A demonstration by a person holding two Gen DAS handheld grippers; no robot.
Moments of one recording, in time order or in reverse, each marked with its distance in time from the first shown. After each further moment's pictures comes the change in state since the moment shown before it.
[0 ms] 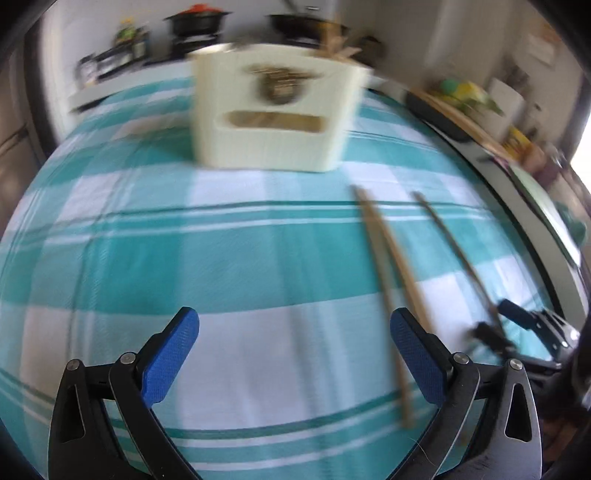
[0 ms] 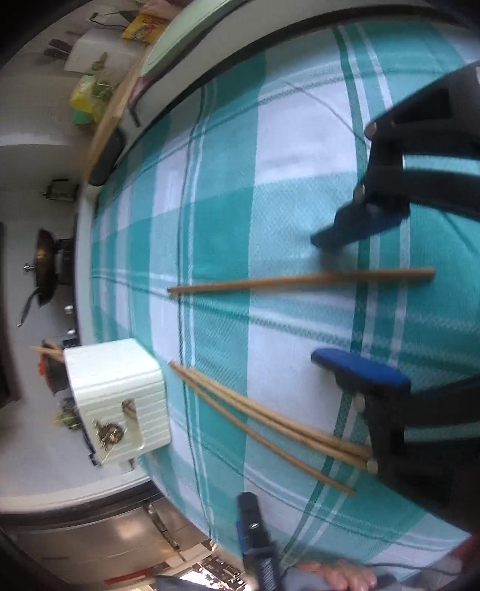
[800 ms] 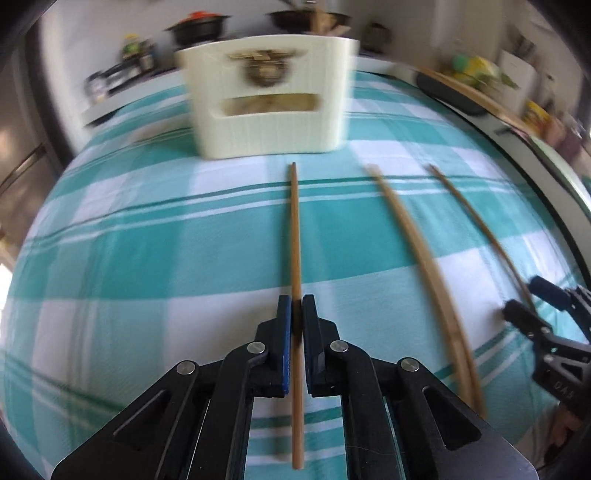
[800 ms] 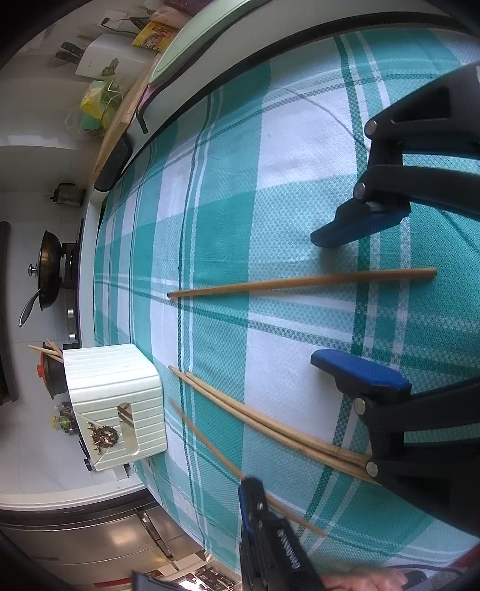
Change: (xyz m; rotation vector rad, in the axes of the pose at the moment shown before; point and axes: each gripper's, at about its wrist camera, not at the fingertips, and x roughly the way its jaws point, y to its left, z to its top) left arm 0.011 -0.006 -0.019 -0.006 -0.005 0.170; right arm -0.001 -0.011 -0.001 0.028 -0.002 -0.001
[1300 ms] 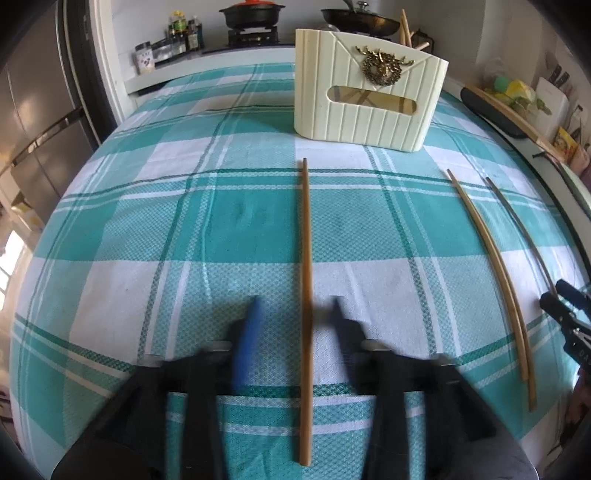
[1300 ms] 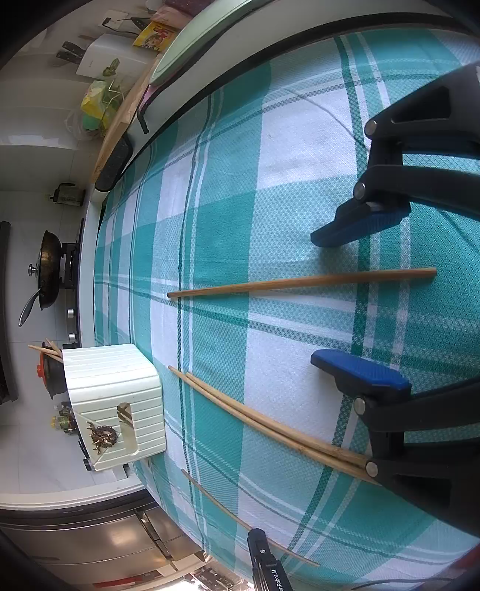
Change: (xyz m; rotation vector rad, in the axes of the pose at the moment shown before) left arm -0.011 0.070 -0.016 -0.097 0.026 0.038; right arm 0.000 0.000 0.000 0.000 0.000 0.000
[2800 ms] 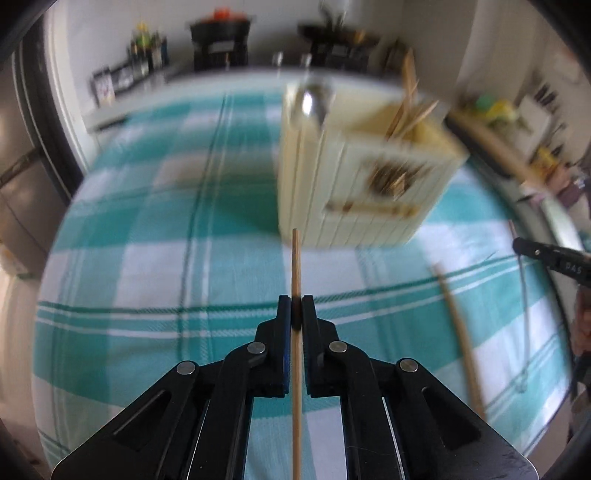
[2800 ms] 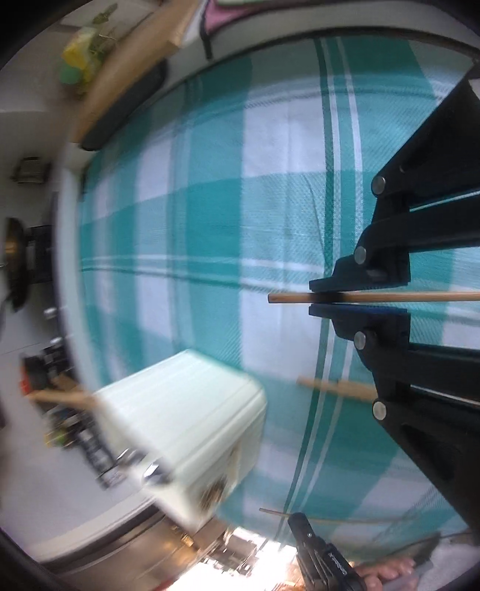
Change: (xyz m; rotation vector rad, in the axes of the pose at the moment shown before) left arm -0.018 0.022 0.112 0.069 -0.050 -0.144; right arm 0.036 -0.019 0.158 0.075 0.112 0.180
